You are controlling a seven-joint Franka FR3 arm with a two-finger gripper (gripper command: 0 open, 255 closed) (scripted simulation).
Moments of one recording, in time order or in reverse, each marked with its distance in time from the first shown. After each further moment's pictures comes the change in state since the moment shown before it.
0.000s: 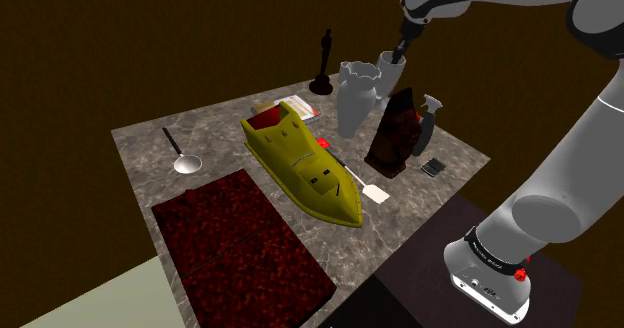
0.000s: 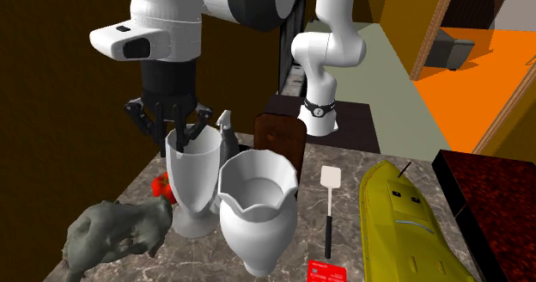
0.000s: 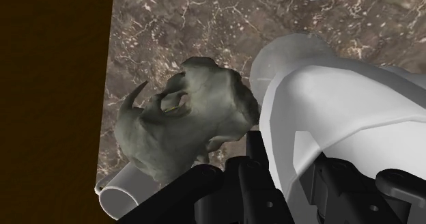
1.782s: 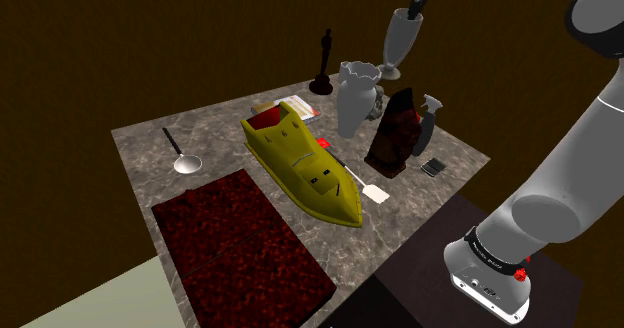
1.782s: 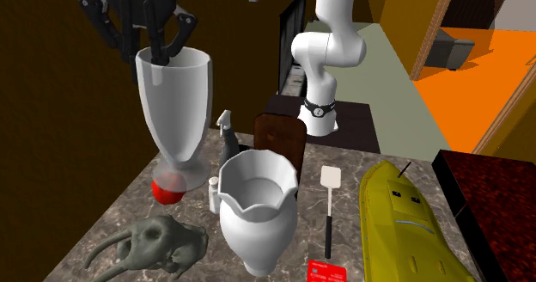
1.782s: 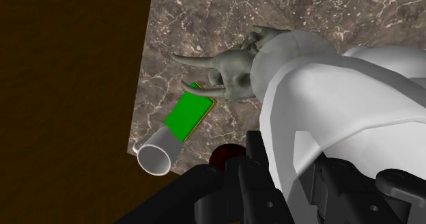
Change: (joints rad) arm -0.006 0.002 -0.004 0.367 0.006 -0.363 -0.017
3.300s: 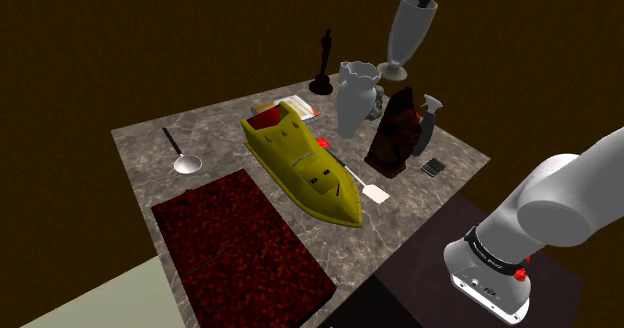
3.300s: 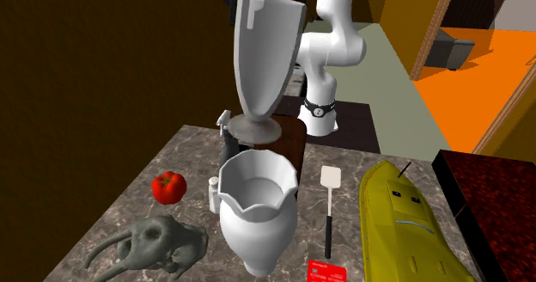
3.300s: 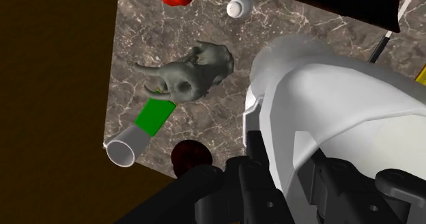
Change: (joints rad) arm 0.110 -0.340 0.121 -0.215 -0.134 -0.130 0.225
